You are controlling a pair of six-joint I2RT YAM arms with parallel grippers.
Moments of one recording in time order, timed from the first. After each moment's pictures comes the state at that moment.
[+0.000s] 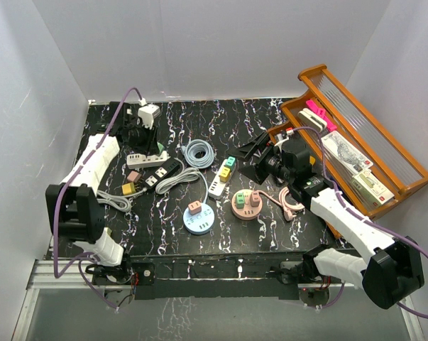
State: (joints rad) left arm -0.09 1.62 1.36 -0.70 0.42 0.30; right arm 0.44 1.10 0.77 -0.02 -0.32 1.23
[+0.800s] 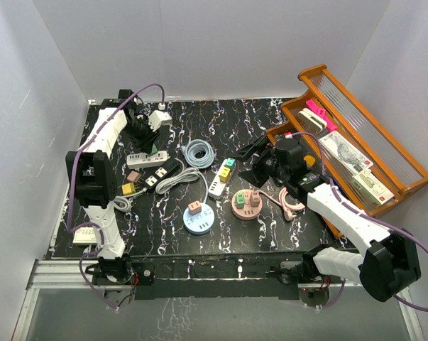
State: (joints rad) left arm -0.07 2.00 1.80 -1.12 0.38 0.94; right arm 0.46 1.15 0.81 -0.13 -0.26 1.30
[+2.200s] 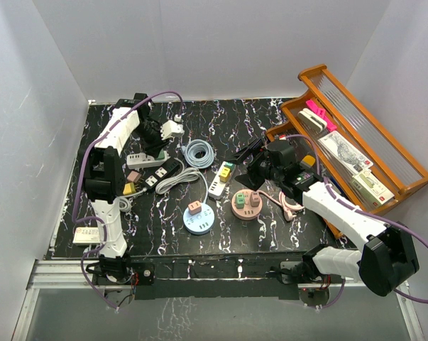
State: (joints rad) left arm -0.13 2.11 1.87 -1.20 0.36 1.22; right arm 0.52 1.19 0.82 -0.16 -0.21 1.34
